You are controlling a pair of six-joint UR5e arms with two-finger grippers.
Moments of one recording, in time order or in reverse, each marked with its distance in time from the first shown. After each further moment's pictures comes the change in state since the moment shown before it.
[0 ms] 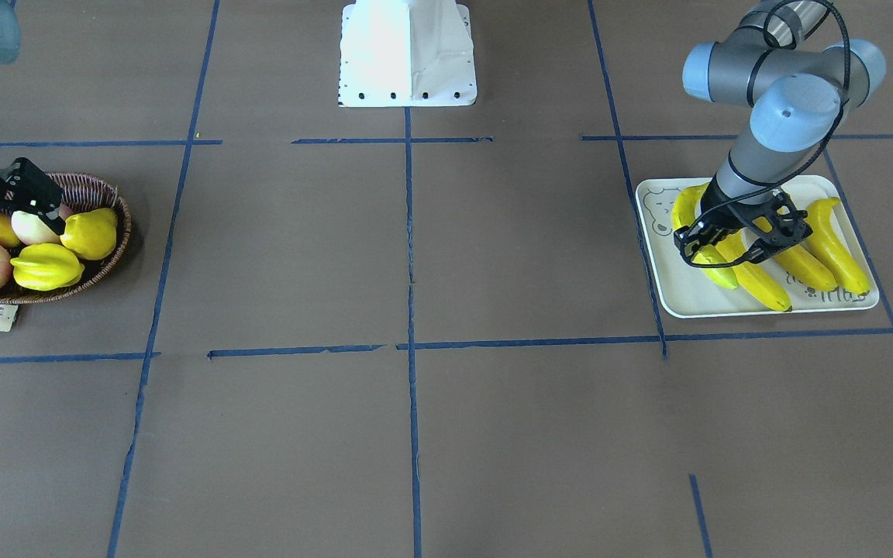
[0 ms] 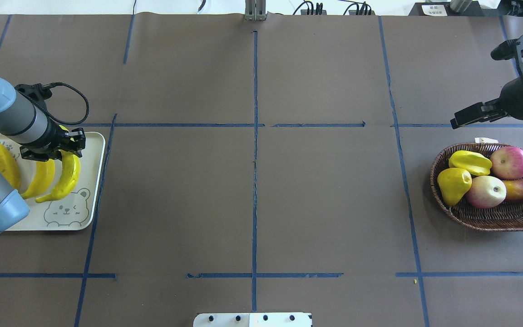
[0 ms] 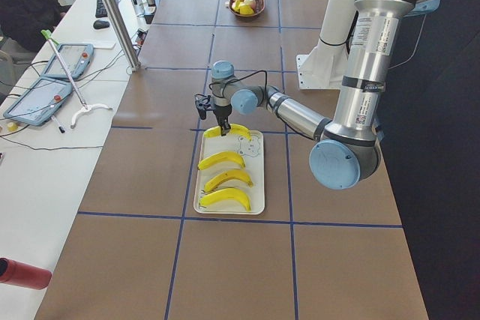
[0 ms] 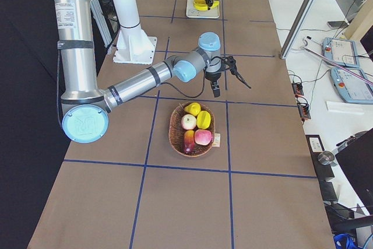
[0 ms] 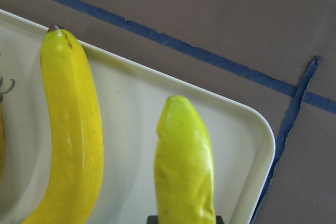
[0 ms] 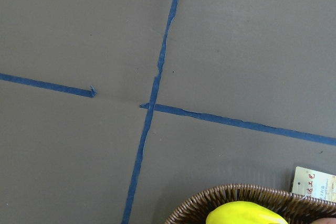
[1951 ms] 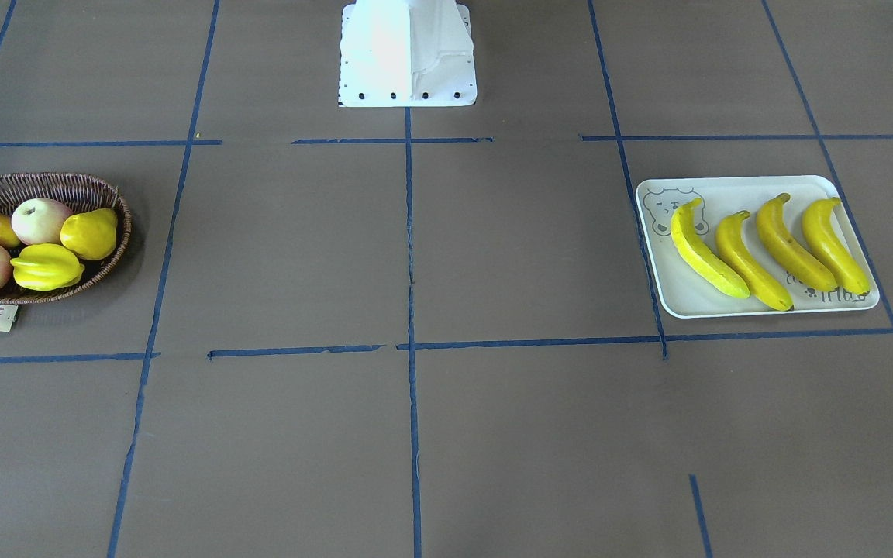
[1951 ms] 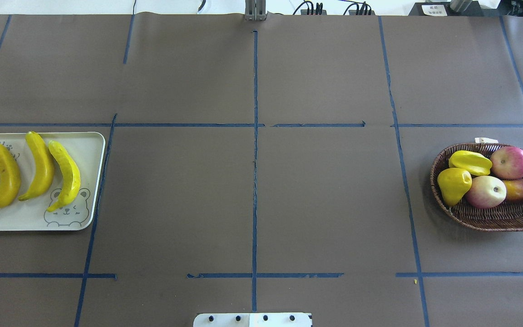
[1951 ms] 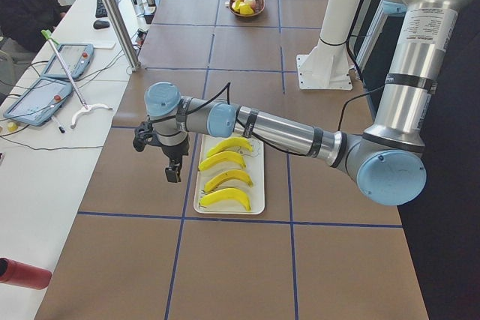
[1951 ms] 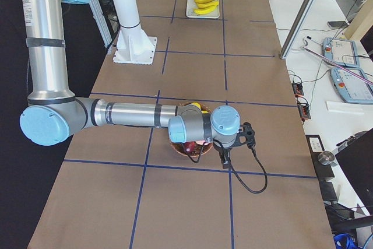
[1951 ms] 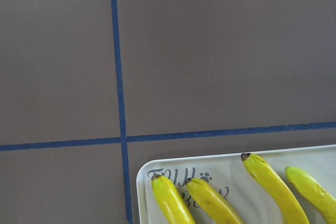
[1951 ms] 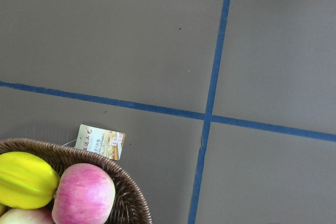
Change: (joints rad) left arm -0.696 -0.012 0.153 0.307 -0.348 1.234; right arm 0.554 -0.031 -0.388 -0.215 0.309 -0.745
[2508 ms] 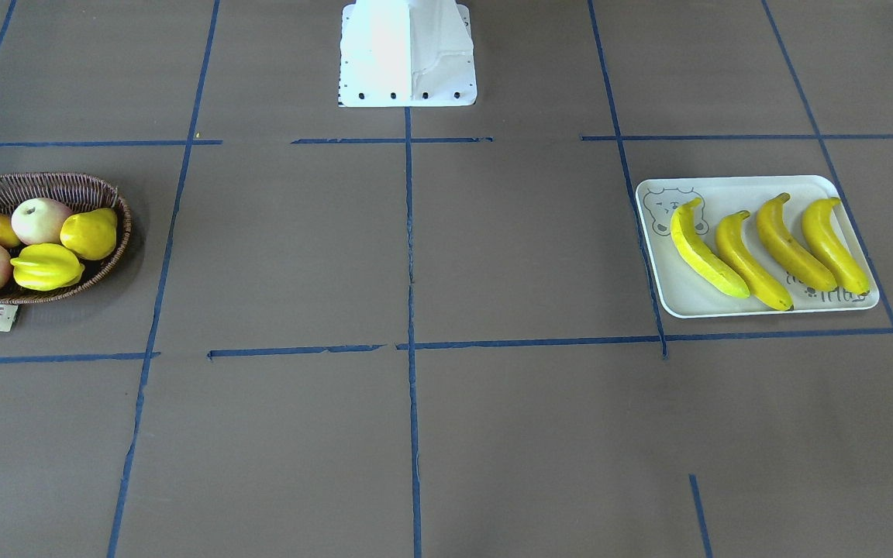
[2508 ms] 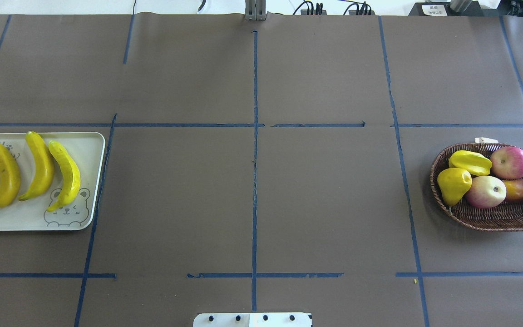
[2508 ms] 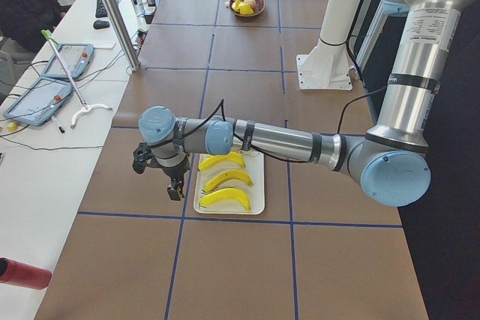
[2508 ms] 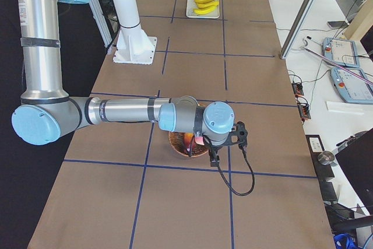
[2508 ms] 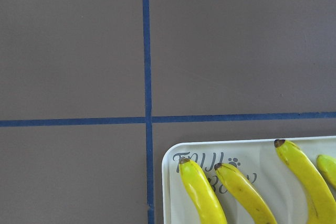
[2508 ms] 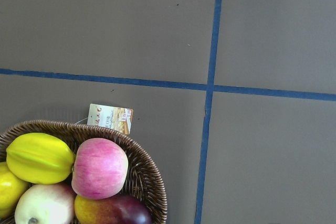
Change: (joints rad) left arm -0.013 0.018 0.084 -0.002 -0.078 0.013; right arm 0.016 -0.037 0.083 -0.134 -0.027 -0.019
